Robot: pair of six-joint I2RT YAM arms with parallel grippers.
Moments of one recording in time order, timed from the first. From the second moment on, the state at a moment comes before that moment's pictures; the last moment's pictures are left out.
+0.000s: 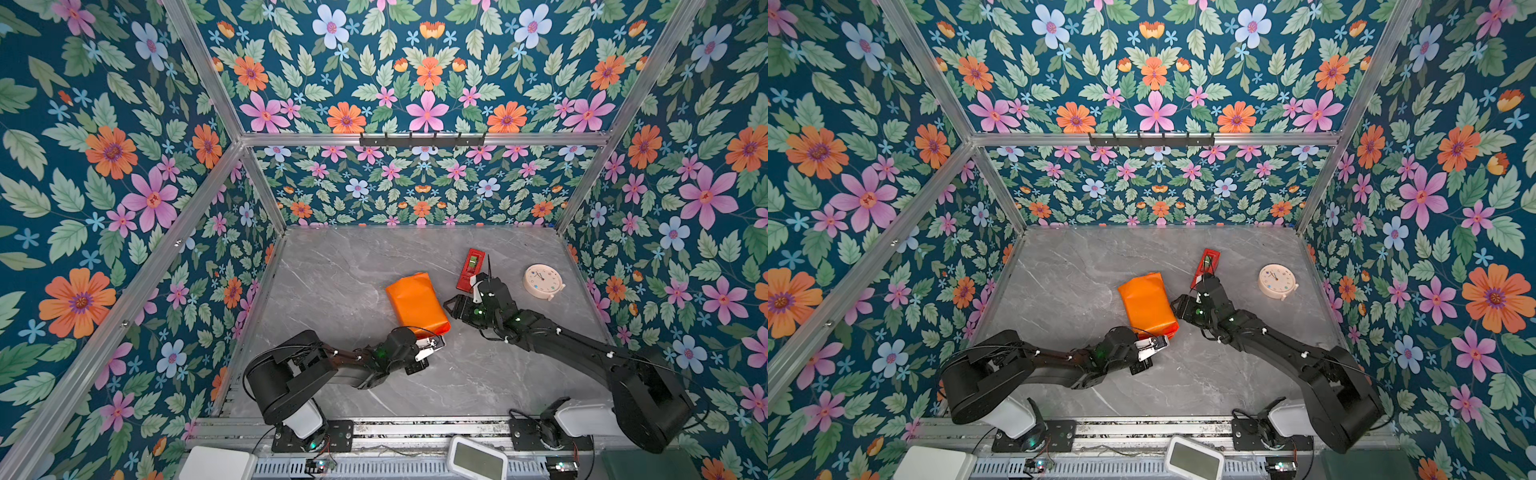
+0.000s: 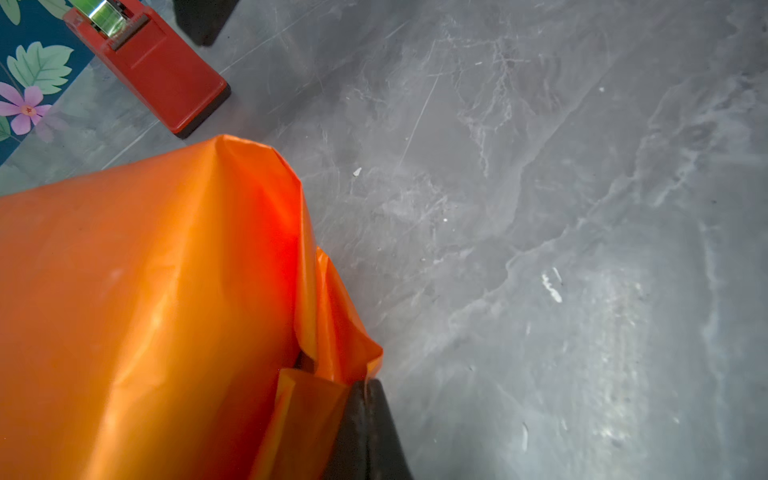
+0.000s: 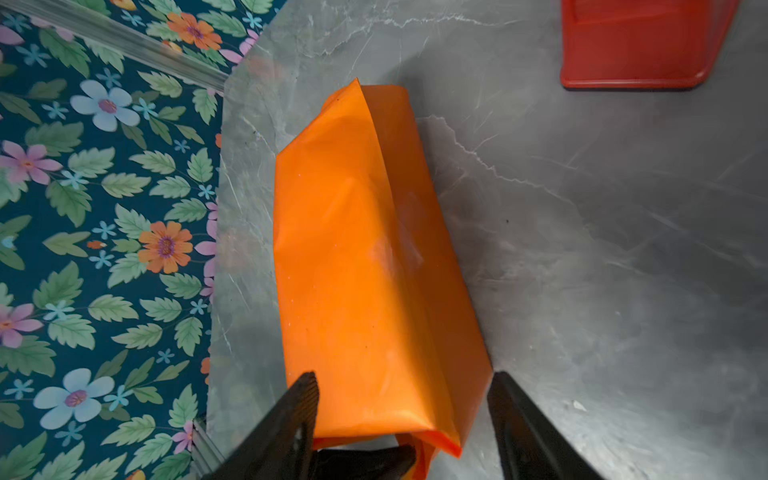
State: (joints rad) left arm -0.99 1.59 0.45 0.53 0.04 0.39; right arm 0.56 1.41 0.77 -0.06 -0.21 0.84
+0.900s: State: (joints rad) left arm -0.99 1.47 0.48 0.40 0.02 0.44; right arm 0.61 1.52 0.73 -0.01 -0.25 0.79
